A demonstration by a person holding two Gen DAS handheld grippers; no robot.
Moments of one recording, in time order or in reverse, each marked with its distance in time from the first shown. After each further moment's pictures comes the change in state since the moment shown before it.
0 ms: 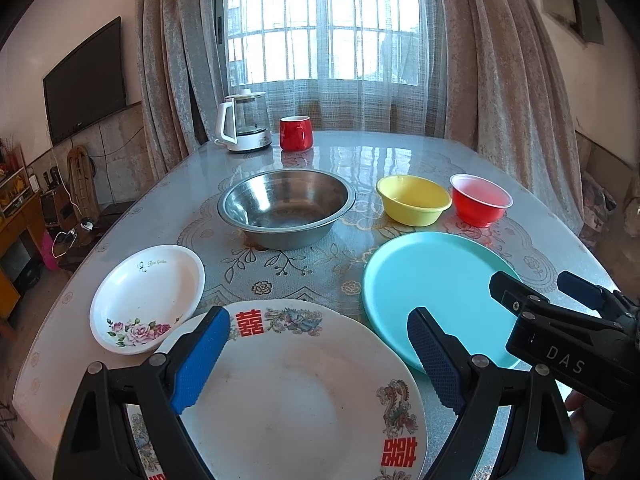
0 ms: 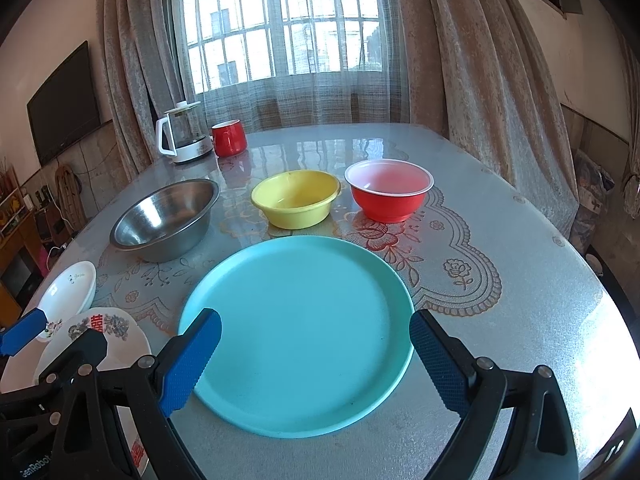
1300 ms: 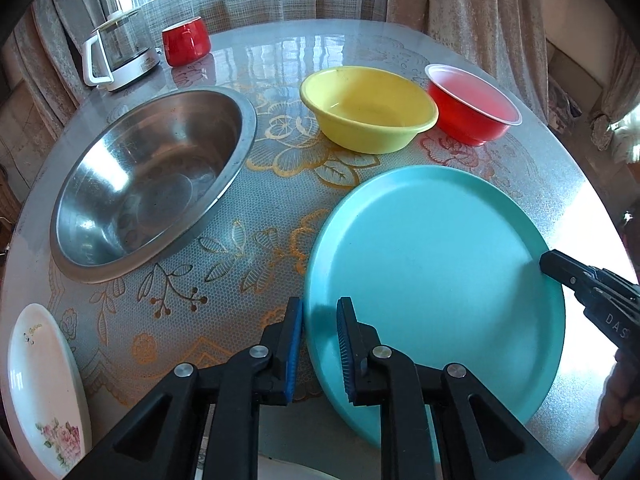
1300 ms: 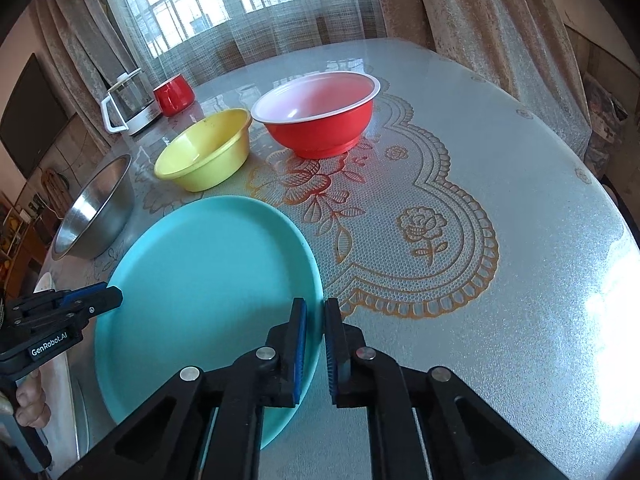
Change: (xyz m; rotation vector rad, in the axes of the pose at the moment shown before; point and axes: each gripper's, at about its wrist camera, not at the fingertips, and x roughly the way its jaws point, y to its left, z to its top) left arm 0.148 -0.046 0.048 0.209 0.429 -0.208; right arm 0.080 -0.092 0.010 0.139 0.272 0.042
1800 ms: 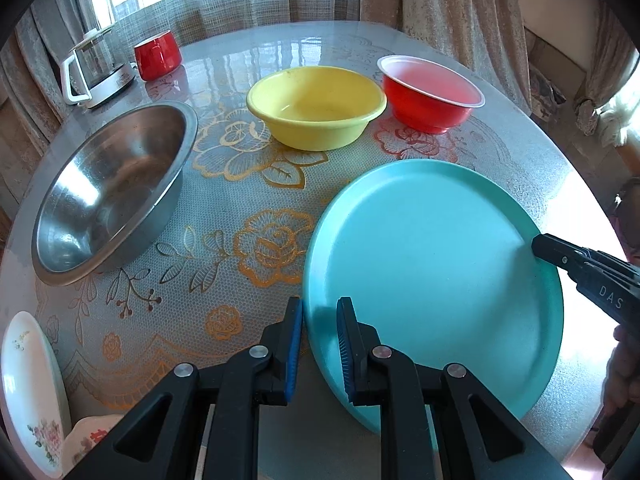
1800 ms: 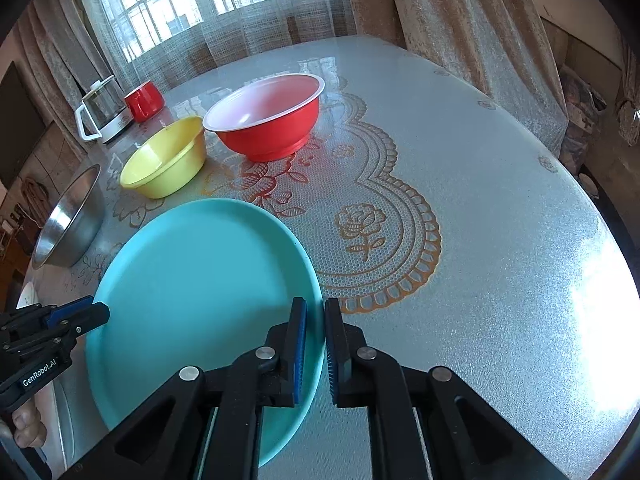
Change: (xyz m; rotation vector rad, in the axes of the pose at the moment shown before) left arm 0.002 -0.031 -0.001 0.042 -0.014 -0.025; right arm -0.009 -0.027 0.001 0.050 0.016 -0.058
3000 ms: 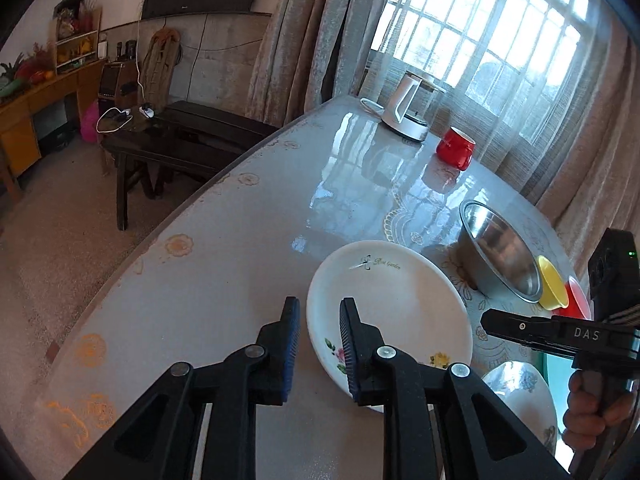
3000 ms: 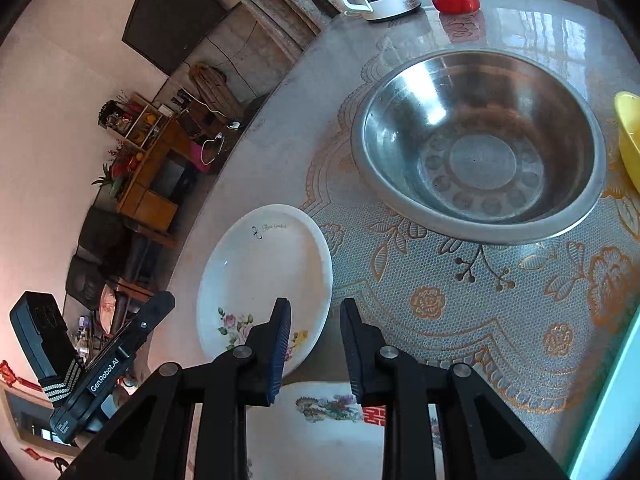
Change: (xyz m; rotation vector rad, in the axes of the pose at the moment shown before) left arm -0.136 0.293 -0.186 -0.712 -0.333 0.180; right arm 0.053 0.339 -0.013 -0.326 0.339 0.589
